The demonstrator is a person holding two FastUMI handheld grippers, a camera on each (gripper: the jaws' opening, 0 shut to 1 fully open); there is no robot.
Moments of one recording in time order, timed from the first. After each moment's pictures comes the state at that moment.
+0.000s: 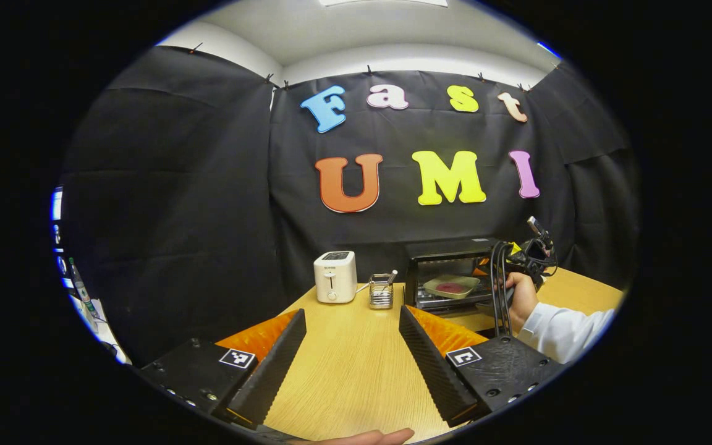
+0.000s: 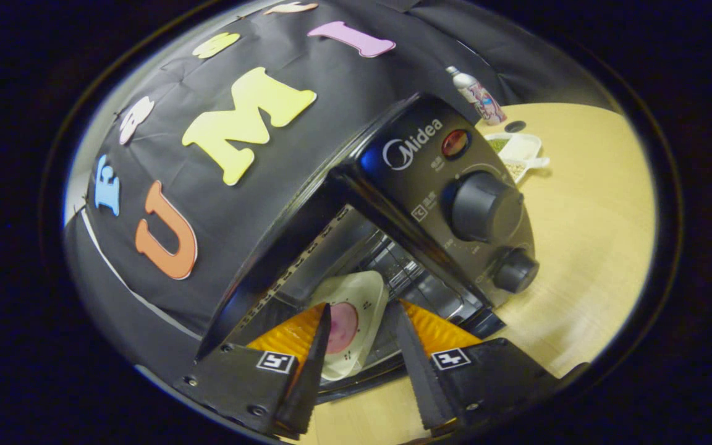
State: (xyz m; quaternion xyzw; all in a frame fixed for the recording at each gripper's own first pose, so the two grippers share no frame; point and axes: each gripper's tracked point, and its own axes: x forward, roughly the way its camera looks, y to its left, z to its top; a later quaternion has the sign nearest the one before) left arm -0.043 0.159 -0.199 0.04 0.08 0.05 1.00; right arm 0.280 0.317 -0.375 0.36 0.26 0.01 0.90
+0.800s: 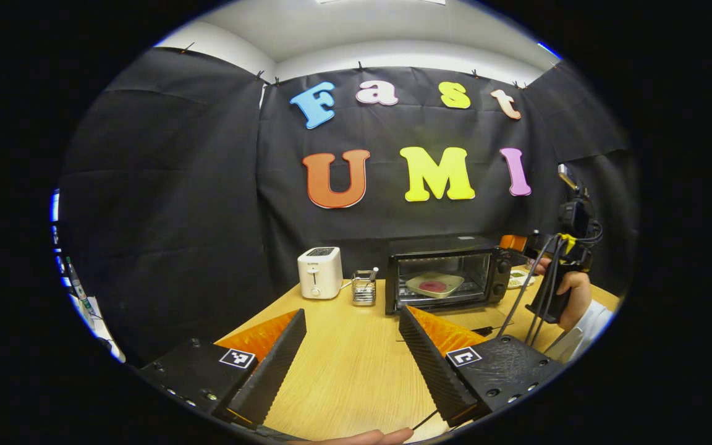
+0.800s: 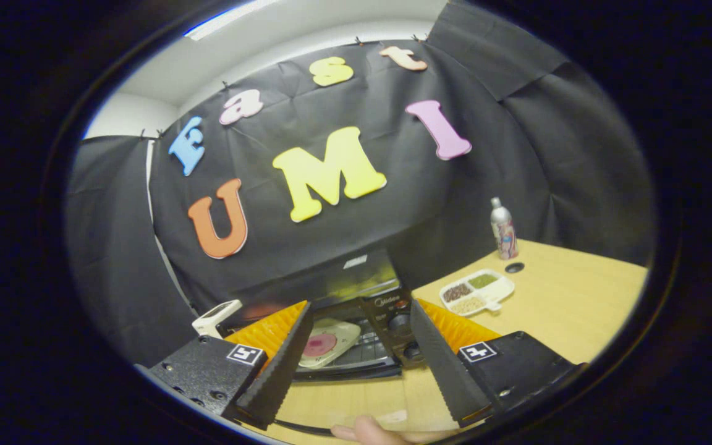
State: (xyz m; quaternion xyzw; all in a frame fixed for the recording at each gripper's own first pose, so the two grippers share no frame) left arm -0.042 0.110 -0.194 0.03 0.10 0.03 0.99; right arm 0.176 0.214 -0.235 0.16 0.08 0.09 0.98
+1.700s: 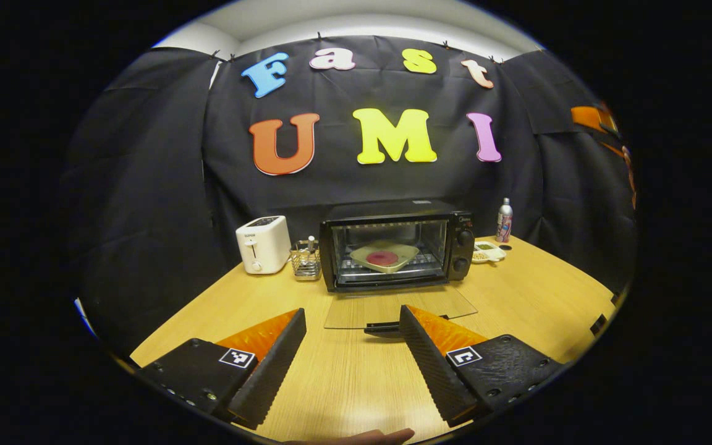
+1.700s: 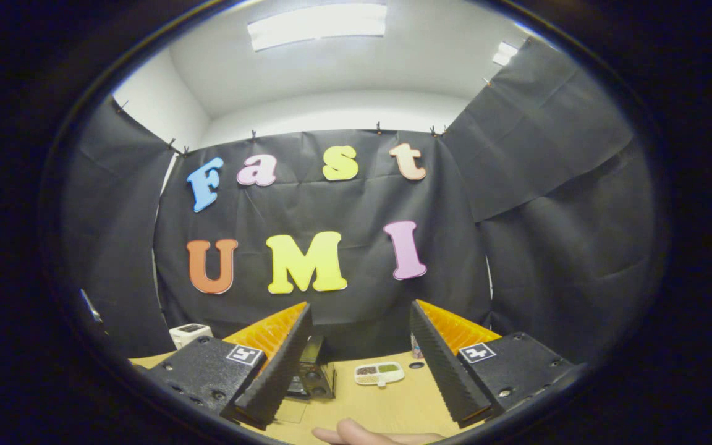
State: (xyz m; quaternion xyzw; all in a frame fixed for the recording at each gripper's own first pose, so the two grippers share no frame) left arm 0.006 0.004 -0.270 0.04 0.19 -0.05 0.98; right arm 0.028 0.070 -0.053 0.03 -0.08 0.03 1.00
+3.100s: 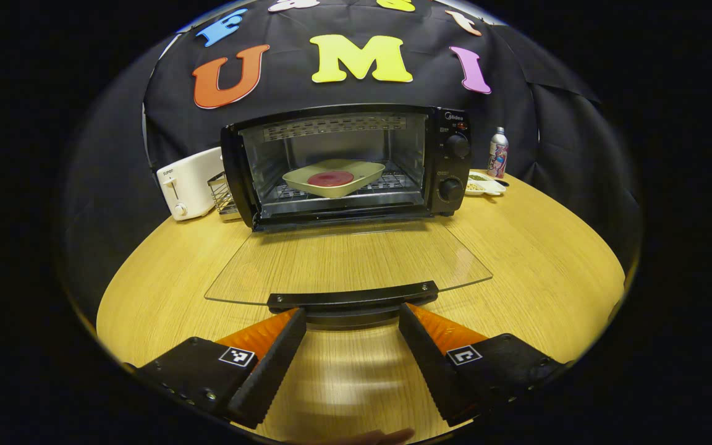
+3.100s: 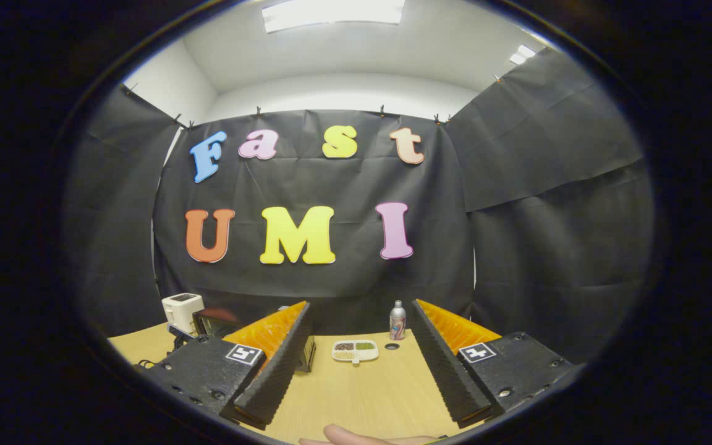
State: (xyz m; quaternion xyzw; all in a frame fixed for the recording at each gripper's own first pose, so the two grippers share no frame) left arm 0.068 -0.068 -0.401 0.05 0.34 -0.09 0.94; right arm -0.003 0.032 -0.076 -0.01 -0.01 0.02 1.00
